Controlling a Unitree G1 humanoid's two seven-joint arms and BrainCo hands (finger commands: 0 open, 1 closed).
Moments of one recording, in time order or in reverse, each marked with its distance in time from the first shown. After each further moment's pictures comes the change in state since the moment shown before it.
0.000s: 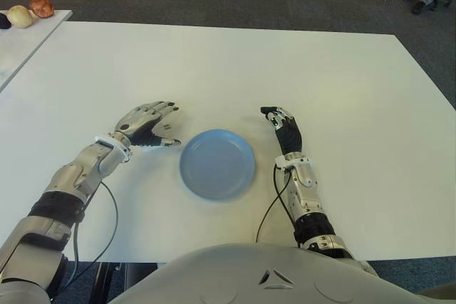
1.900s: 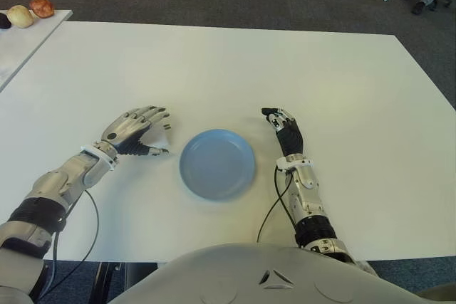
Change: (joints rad) left arm 0.048 0.122 -0.049 0.025 0.041 -0.079 0.194; right arm 0.022 -0.001 -0.004 -0.035 0.004 0.028 0.008
